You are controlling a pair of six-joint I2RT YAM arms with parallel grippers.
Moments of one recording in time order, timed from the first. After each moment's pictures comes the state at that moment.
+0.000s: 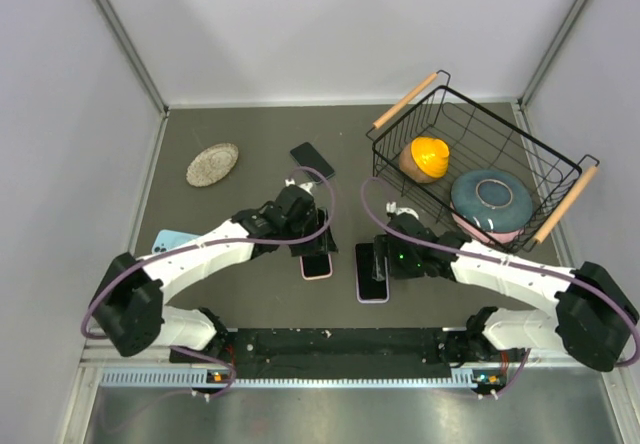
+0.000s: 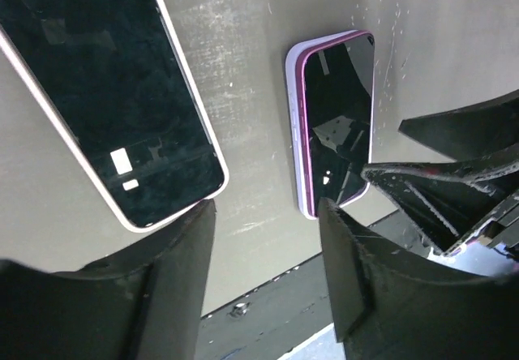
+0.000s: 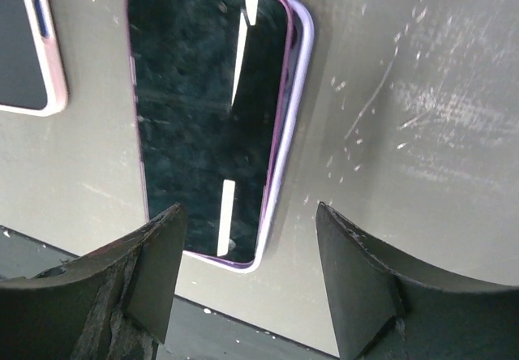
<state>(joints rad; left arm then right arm) -0.76 1.31 0.86 -0.43 0.12 -0.78 0.83 1.20 0.65 -0.49 0.08 0.68</state>
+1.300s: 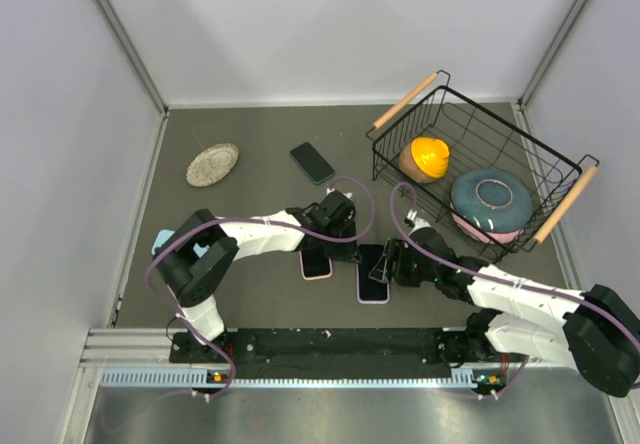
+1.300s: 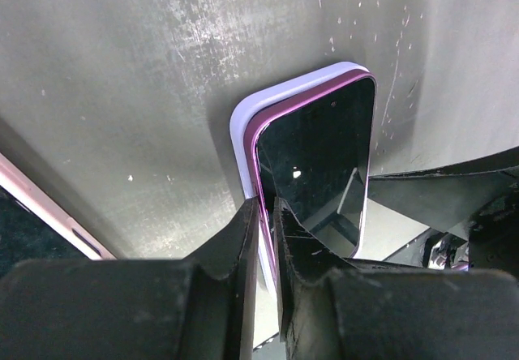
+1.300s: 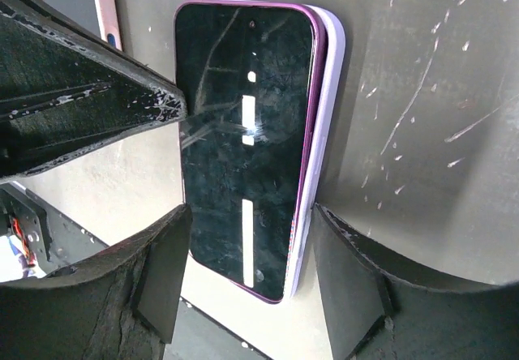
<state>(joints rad) -0.87 1.75 1.00 -0.21 0.19 -0.84 0.75 1.05 0.34 -0.06 -0.08 0.84</state>
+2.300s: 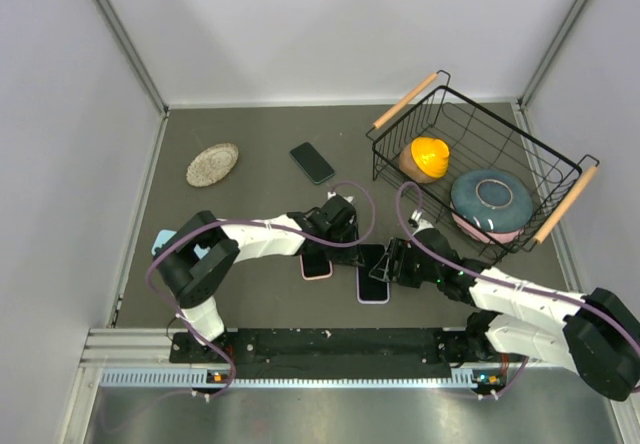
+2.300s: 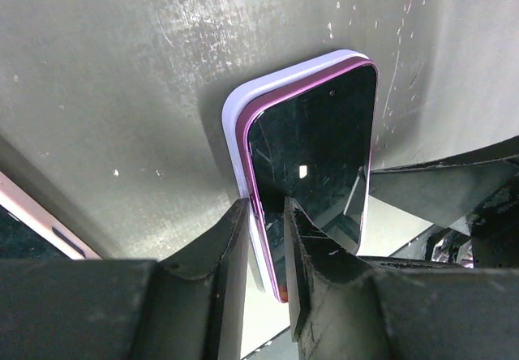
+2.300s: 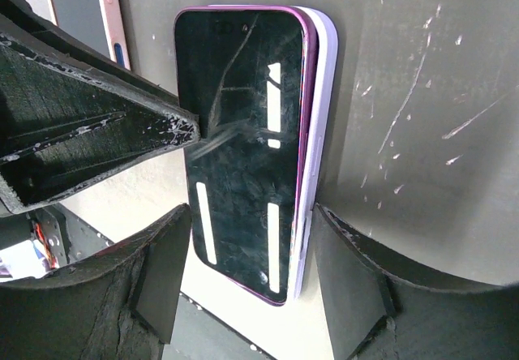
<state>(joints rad) -0.89 1.74 0.97 -0.18 0.18 -0.85 0.72 1.03 0.30 -0.02 -0.10 0.88</state>
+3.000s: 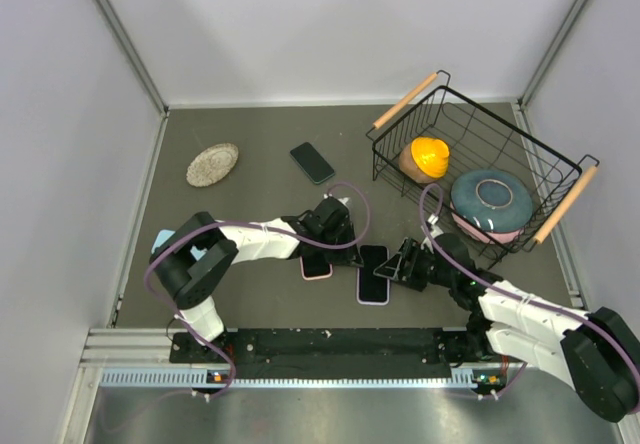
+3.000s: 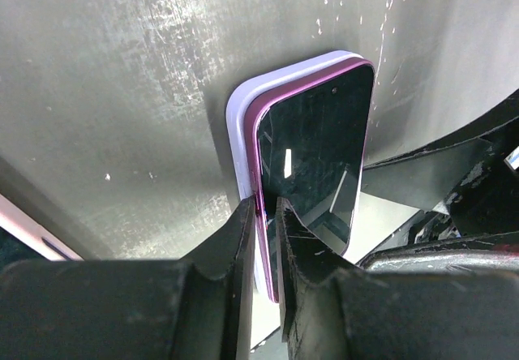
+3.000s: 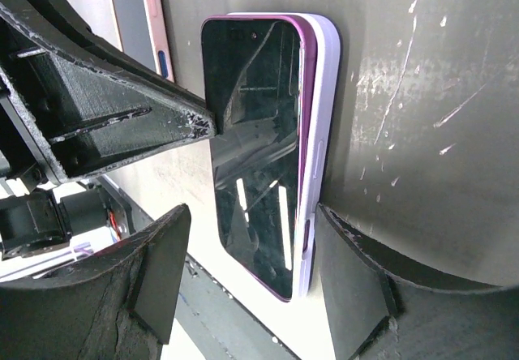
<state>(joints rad) -0.87 1.73 0.89 -0.05 0.25 -0.88 0.58 0.94 0.15 0.18 -0.31 0.98</state>
